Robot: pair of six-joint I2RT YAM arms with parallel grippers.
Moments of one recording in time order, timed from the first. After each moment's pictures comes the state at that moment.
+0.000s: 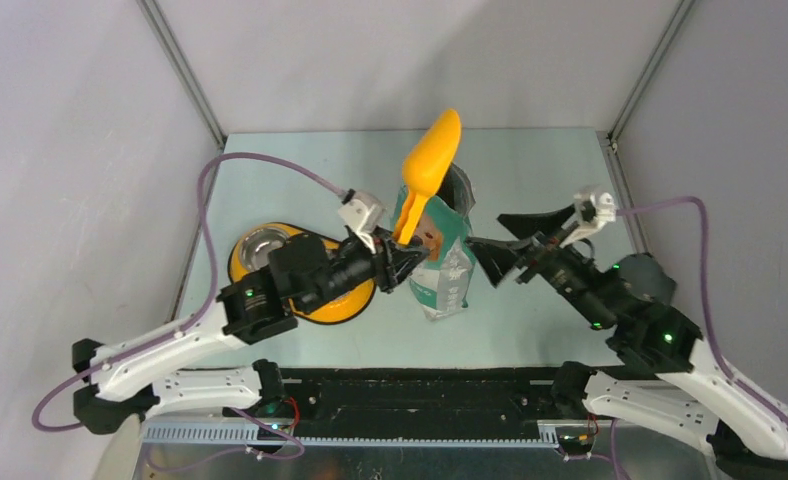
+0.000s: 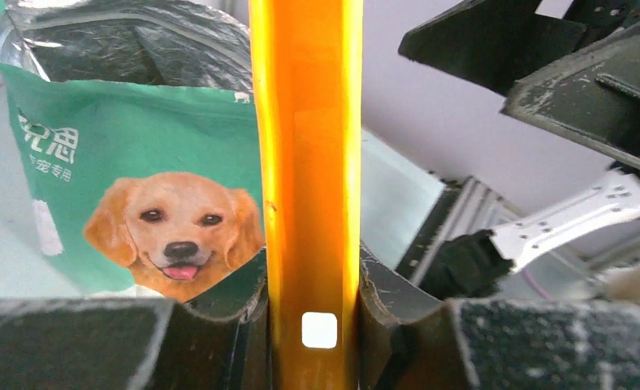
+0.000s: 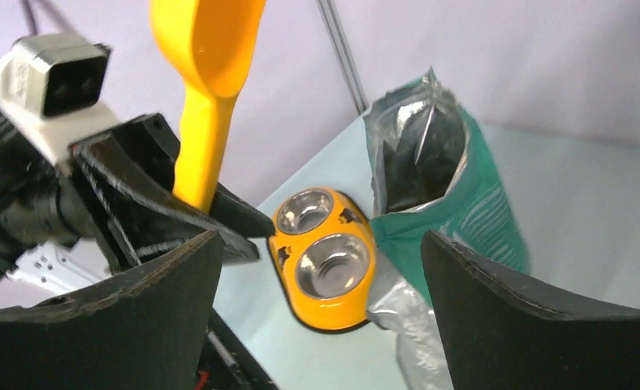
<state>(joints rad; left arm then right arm) -1.17 0.98 1.09 -0.16 -0.22 -0.26 1.04 0.66 1.02 -0.20 0.30 0.38</state>
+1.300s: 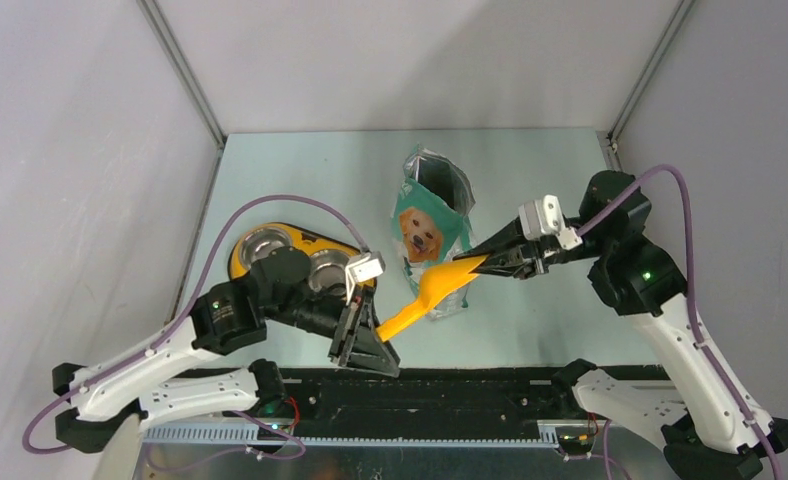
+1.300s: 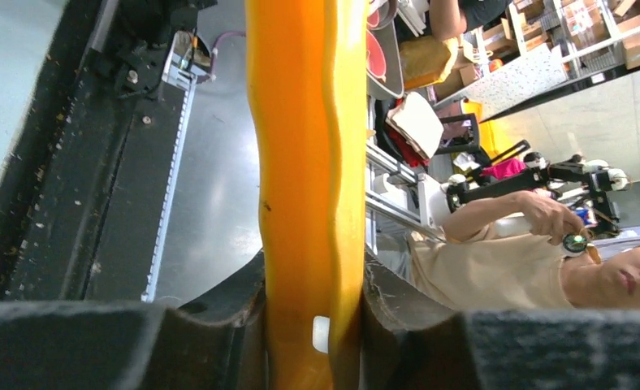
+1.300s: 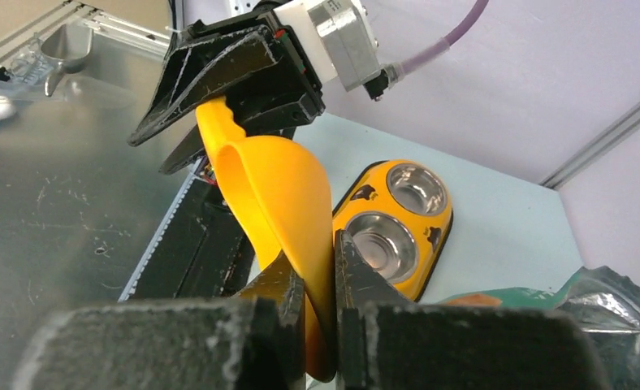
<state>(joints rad) -1.10 0.81 1.03 -0.54 0.69 -0.68 0.55 0.94 1.30 -0.45 -1.18 -0.40</state>
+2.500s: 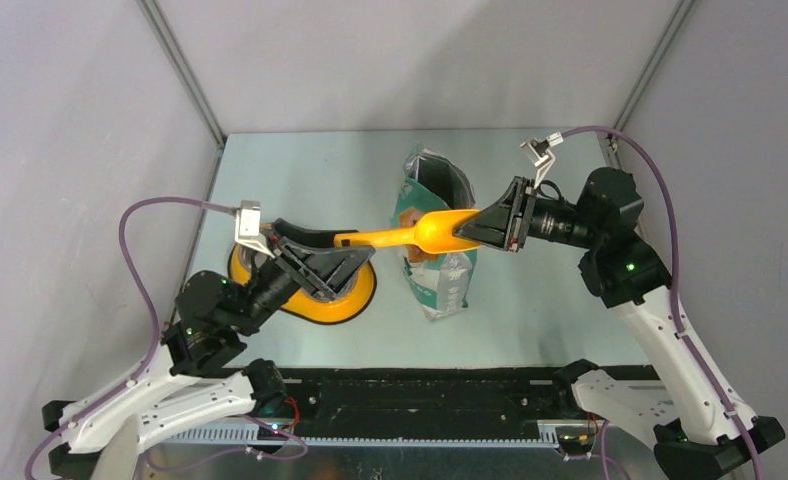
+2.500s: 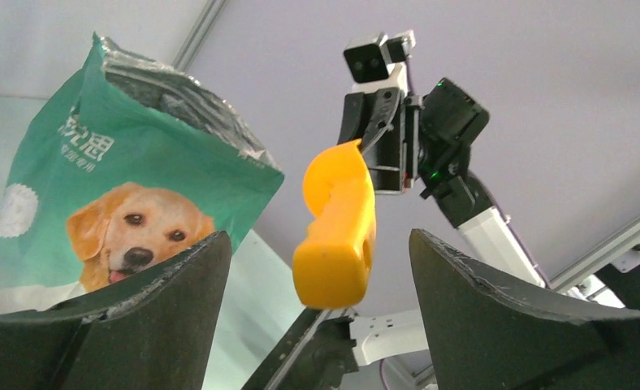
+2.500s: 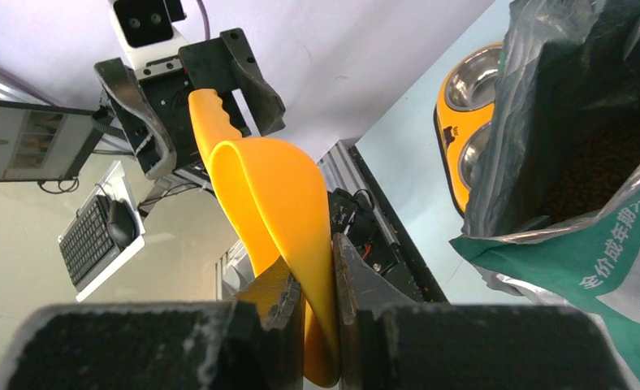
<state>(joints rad) -1.02 0.57 0.84 0.02 -0.15 -0.67 0.44 0.94 1.20 -0.27 -0.83 0.73</state>
